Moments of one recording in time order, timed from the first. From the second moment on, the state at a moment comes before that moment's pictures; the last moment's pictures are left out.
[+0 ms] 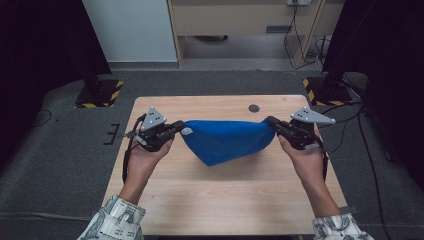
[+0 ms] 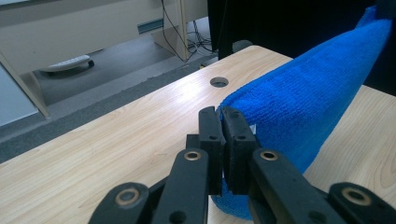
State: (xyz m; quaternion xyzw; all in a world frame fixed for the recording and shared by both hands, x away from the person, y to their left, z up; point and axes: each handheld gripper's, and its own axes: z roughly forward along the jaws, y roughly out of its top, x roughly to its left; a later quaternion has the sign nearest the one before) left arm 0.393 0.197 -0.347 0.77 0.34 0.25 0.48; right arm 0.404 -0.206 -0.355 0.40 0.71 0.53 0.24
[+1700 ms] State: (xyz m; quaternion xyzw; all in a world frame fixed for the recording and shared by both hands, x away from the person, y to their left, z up) left arm 0.342 0.204 -0.334 0.78 0.31 0.24 0.49; right arm 0.325 -0.208 -0.331 0.35 0.70 0.57 0.26
